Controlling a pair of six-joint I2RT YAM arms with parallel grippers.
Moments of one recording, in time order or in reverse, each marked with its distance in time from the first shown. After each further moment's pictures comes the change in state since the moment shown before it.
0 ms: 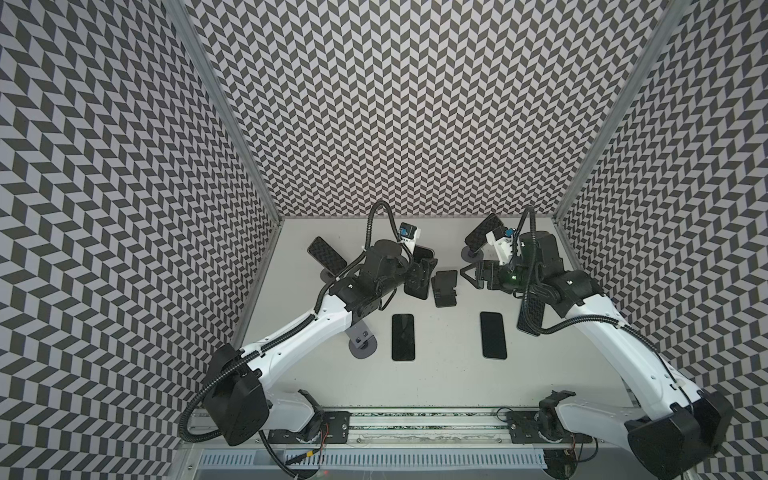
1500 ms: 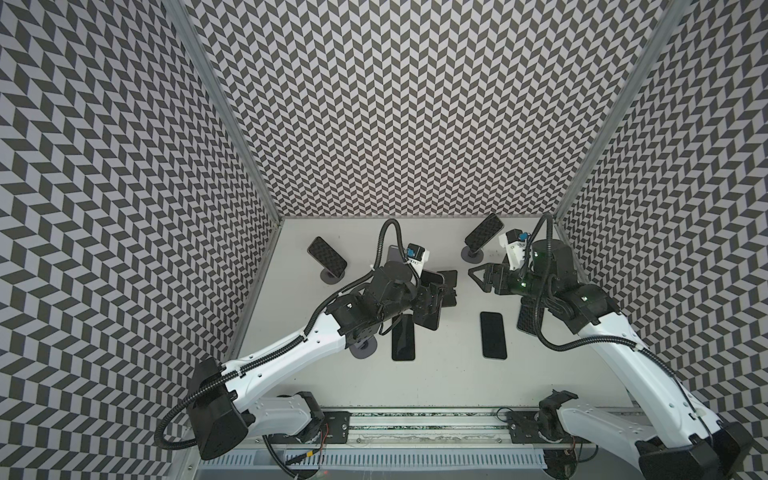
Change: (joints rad) left arm -0.182 -0.101 -0.050 -0.132 -0.041 -0.172; right arm 0.000 -0.123 -0.060 0.019 0.063 0.036
